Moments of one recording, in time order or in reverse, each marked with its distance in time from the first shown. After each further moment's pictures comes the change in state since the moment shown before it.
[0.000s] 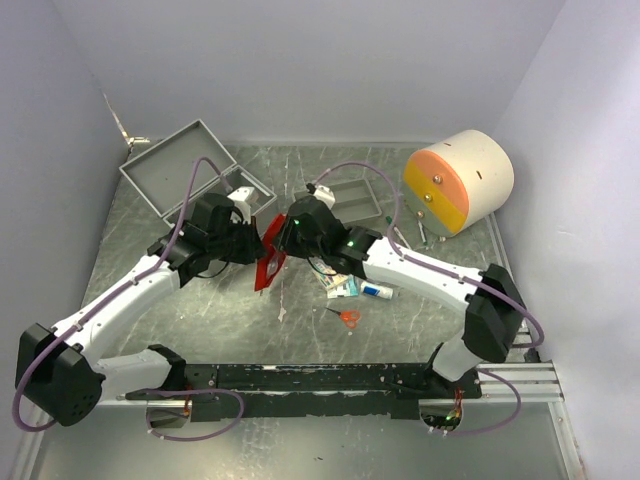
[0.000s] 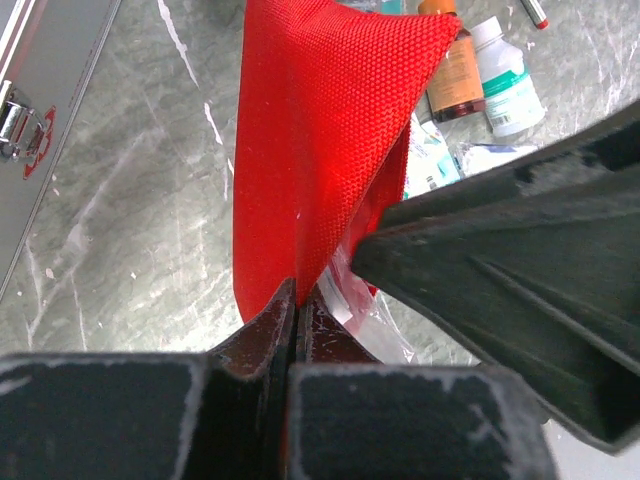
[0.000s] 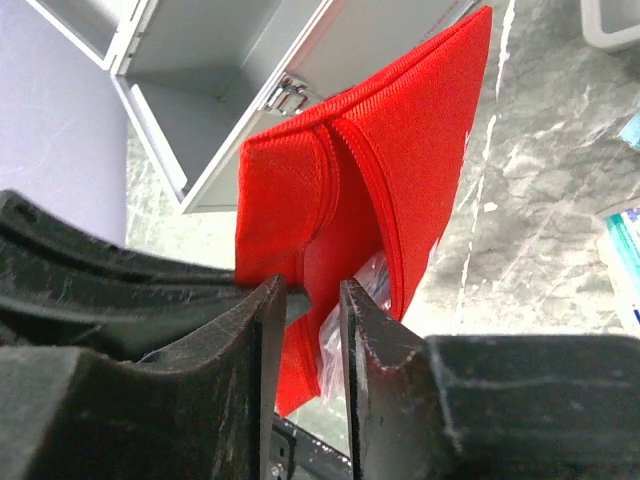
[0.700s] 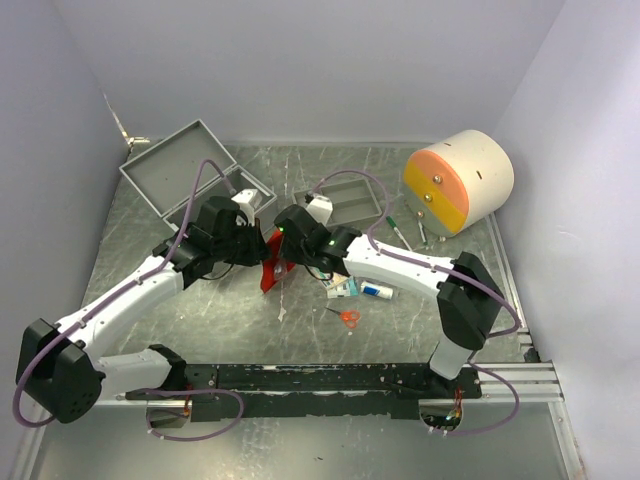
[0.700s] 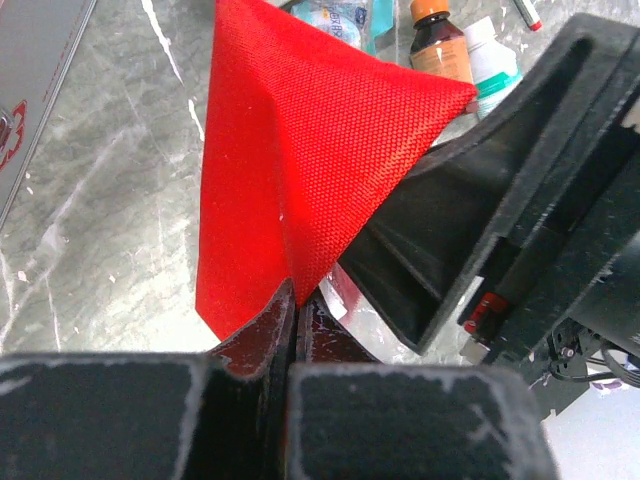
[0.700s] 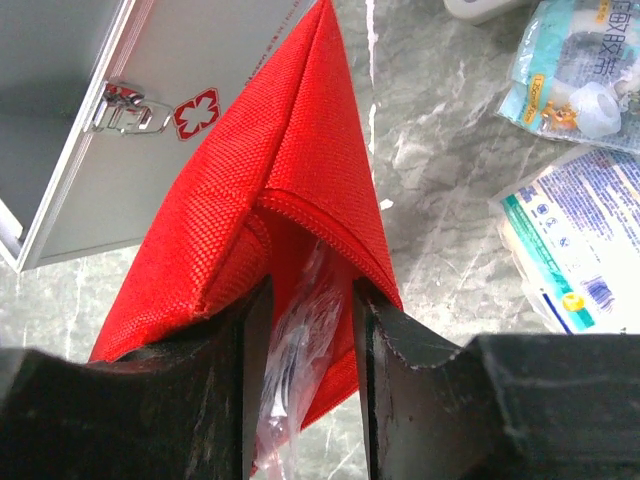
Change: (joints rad) left arm -0.035 0.011 -0.019 0.038 -0.020 -0.040; right arm 0.010 0.140 0.060 -0.147 0.148 0.045
